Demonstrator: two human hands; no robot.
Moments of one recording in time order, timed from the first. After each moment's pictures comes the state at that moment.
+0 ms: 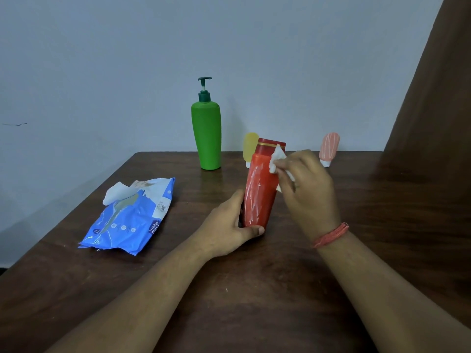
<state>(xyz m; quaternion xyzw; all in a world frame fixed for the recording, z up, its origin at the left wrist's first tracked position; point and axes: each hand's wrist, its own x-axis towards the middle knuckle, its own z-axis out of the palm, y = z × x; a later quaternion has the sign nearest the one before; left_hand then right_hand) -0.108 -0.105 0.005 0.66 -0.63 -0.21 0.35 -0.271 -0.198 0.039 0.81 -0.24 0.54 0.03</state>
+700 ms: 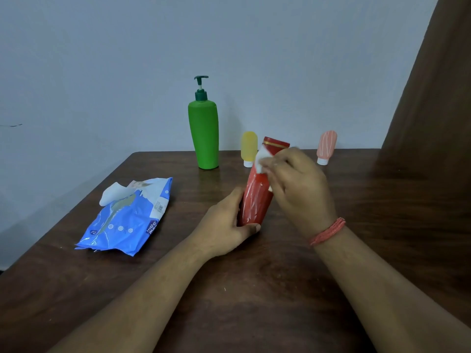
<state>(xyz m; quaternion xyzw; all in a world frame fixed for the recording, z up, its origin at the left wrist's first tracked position) -0.111 -0.104 0.006 0.67 -0.64 -0.16 0.34 -0.270 -0.190 0.046 0.84 -0.19 0.50 0.10</state>
